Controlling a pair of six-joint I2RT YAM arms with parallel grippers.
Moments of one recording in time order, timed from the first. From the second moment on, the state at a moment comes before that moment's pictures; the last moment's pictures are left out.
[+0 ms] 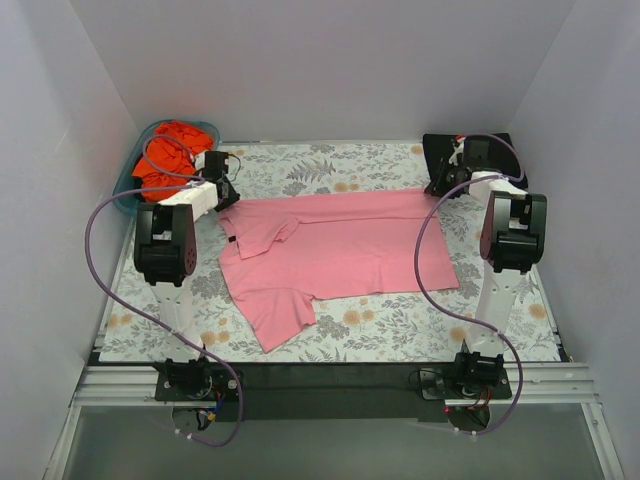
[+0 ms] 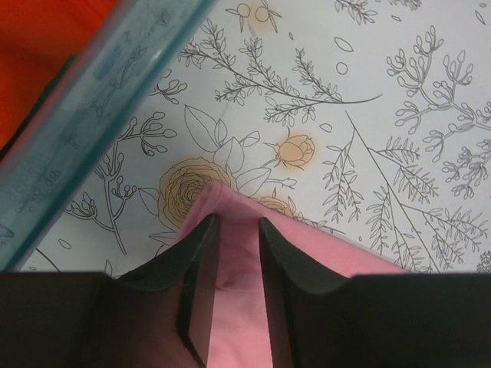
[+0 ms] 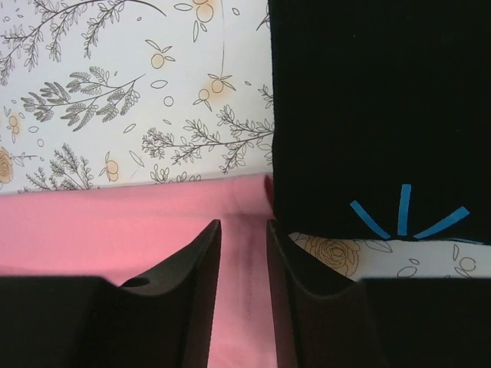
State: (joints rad) left arm -0.07 2.10 1.46 -0.24 -0.26 -0.57; right arm -0.07 2.21 1.60 -0.23 -0.34 0.23
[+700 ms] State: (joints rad) left arm -0.20 1.34 1.03 -0.31 -0.28 -0.61; right arm 0.58 1.86 1.43 -0.19 -0.34 0.09
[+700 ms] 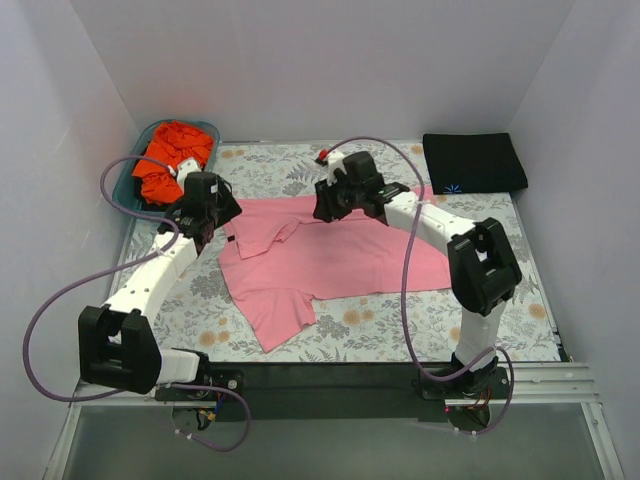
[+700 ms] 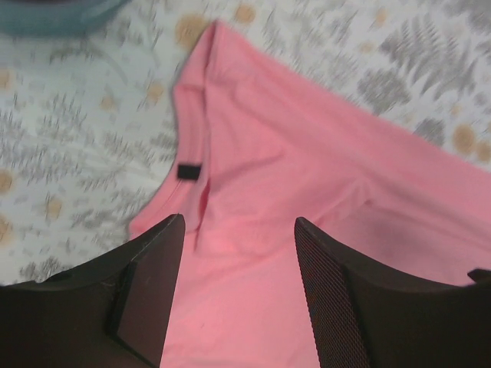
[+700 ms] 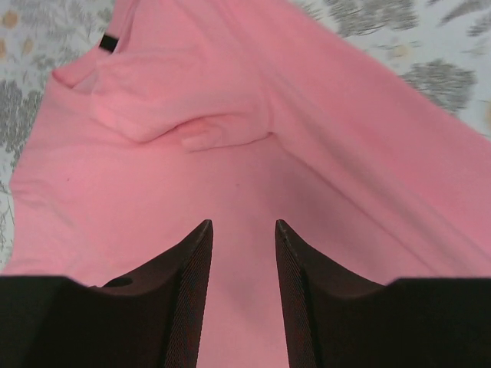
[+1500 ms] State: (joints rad) left arm -0.20 1.30 0.77 -0.32 -0.19 -0.65; right arm 0.83 2.24 1.71 -0.18 -0.19 -0.07
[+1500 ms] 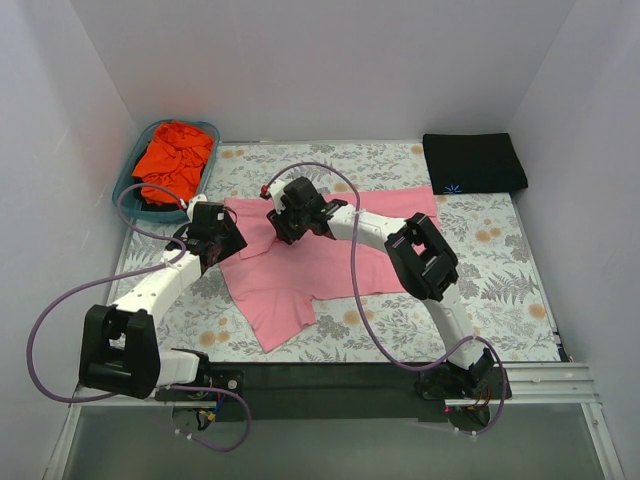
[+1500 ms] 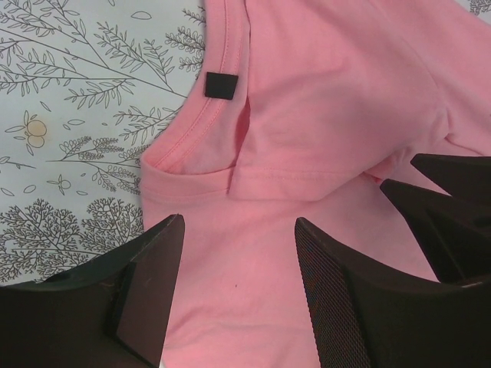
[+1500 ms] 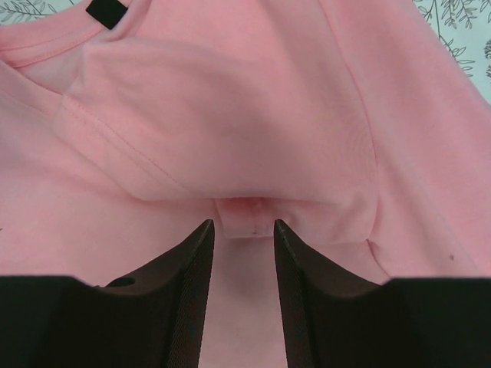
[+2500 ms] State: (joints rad) left arm -0.20 1.32 0.77 -0.32 -0.19 -0.64; right arm 0.84 2.26 1.71 -0.20 -0.14 -0.11
